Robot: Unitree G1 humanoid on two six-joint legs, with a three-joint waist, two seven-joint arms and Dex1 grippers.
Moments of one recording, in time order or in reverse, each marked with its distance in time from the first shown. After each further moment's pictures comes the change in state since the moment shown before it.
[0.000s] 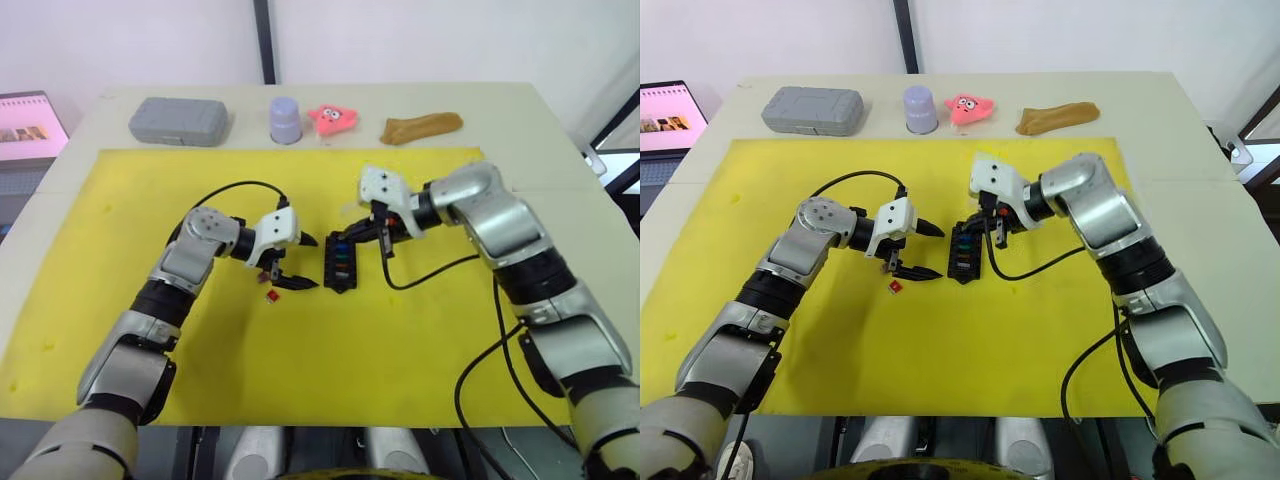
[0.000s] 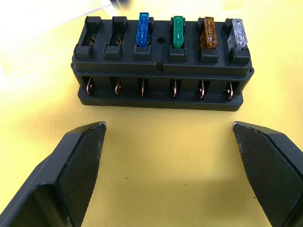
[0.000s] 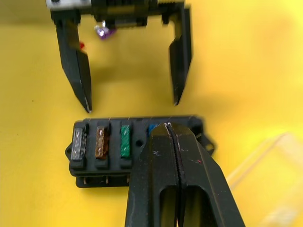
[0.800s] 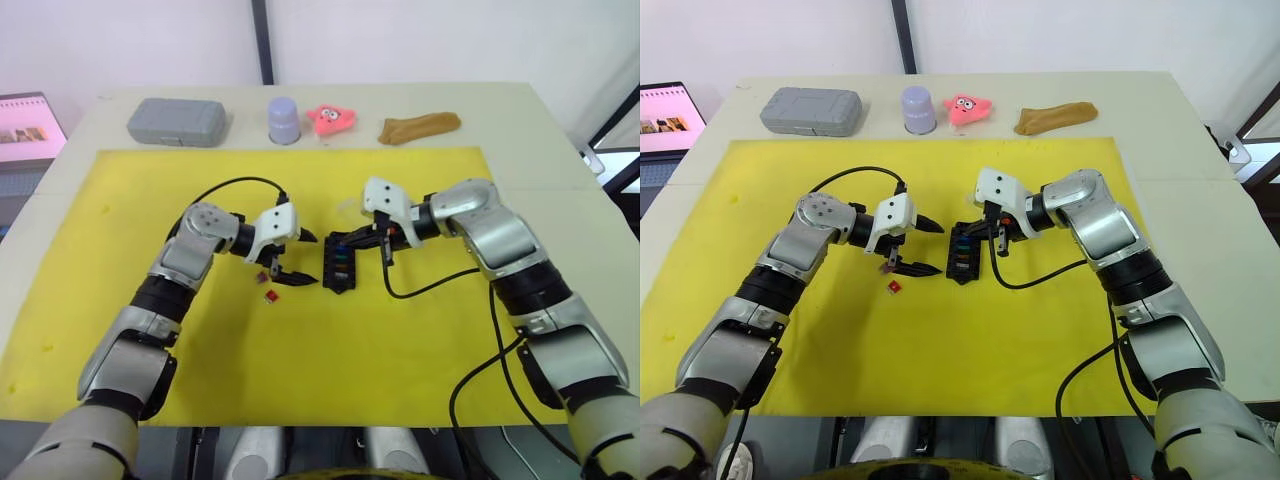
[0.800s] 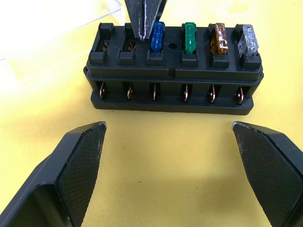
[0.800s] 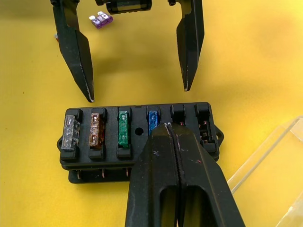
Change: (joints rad) left arm -0.024 0.000 0.000 0.028 0.001 -0.011 0.000; right arm 0.037 0.003 -0.019 0.033 -0.007 -0.068 -0.025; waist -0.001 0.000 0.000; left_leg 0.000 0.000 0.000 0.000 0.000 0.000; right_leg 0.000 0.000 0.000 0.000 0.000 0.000
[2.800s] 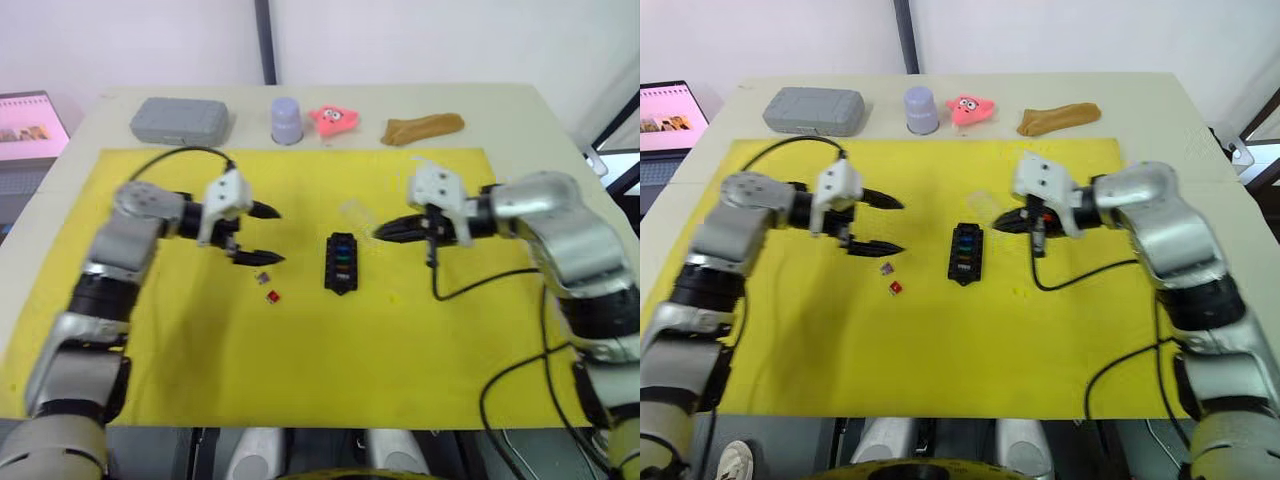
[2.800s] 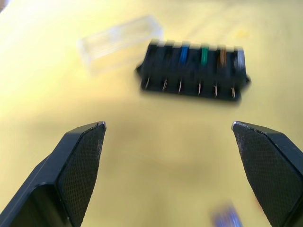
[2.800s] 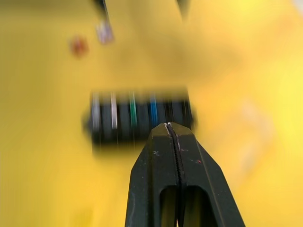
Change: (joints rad) left arm 0.076 0.274 0.184 -0.227 -0.154 0.214 -0.080; right arm 0.185 -0.286 -0.196 -0.363 0.120 0.136 -0.003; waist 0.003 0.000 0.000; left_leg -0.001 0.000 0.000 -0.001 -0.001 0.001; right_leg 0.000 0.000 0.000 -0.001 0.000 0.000
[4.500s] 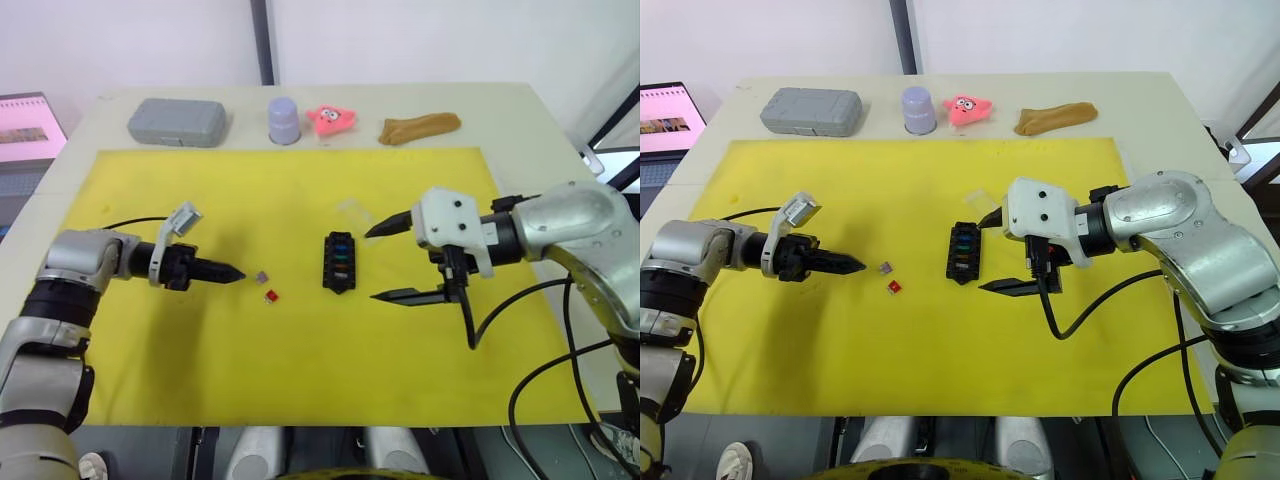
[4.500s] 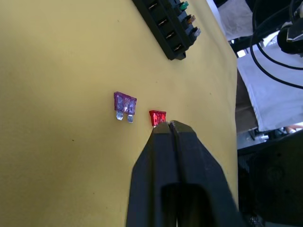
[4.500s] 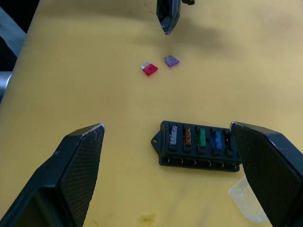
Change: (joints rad) left arm -0.002 0.093 -0.099 0.224 -0.256 0.656 -0.196; right arm 0.000 -0.095 -0.006 -0.369 0.264 0.118 -0.076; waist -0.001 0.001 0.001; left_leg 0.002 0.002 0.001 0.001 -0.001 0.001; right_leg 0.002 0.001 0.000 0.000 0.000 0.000
